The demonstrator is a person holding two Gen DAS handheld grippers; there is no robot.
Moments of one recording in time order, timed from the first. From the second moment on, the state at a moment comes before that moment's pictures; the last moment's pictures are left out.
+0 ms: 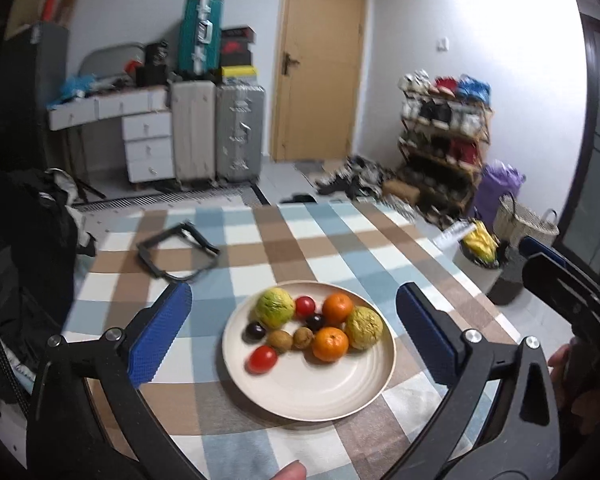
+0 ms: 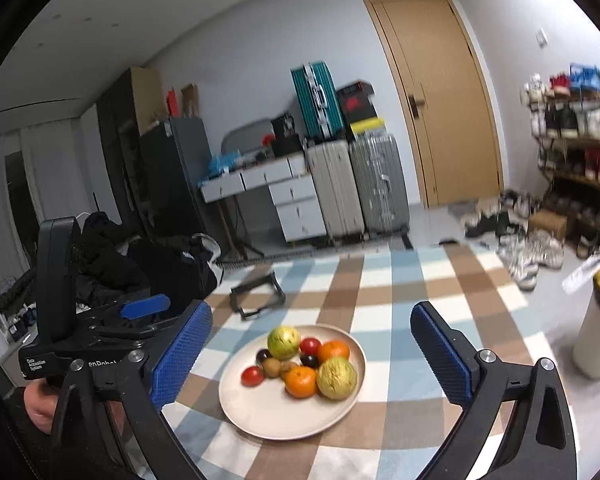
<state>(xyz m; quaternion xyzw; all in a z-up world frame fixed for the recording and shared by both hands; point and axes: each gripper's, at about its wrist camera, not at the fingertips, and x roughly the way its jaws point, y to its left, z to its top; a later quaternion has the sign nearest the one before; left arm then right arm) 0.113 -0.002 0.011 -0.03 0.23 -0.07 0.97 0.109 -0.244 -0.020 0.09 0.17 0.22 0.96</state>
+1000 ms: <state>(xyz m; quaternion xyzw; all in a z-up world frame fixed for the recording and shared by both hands) -0.005 0.064 -0.033 -0.02 0.07 0.08 0.99 0.030 -0.220 -0.058 -0.01 0.06 0.16 0.99</state>
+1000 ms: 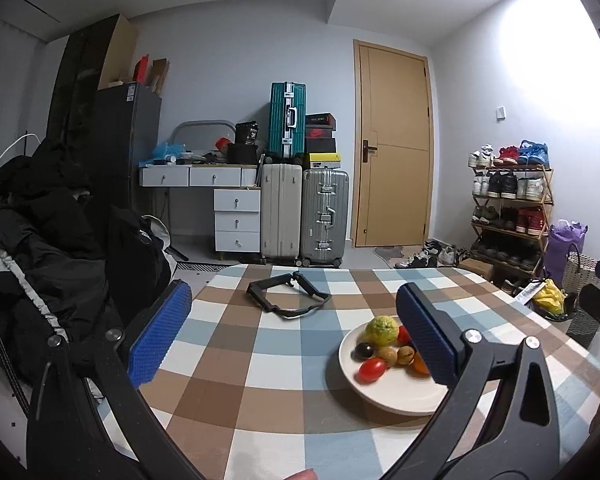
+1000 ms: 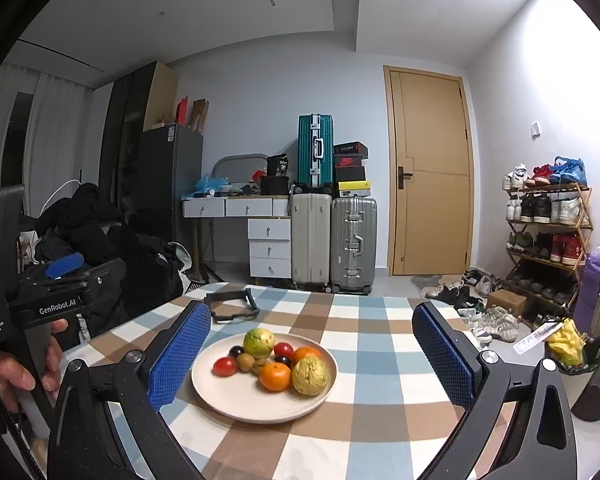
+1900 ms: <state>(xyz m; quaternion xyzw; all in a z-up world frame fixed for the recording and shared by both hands) 0.054 0.063 -0.088 -0.01 0.16 0.06 0.99 0.080 -0.225 -0.108 -0.02 0.15 0.12 0.98</state>
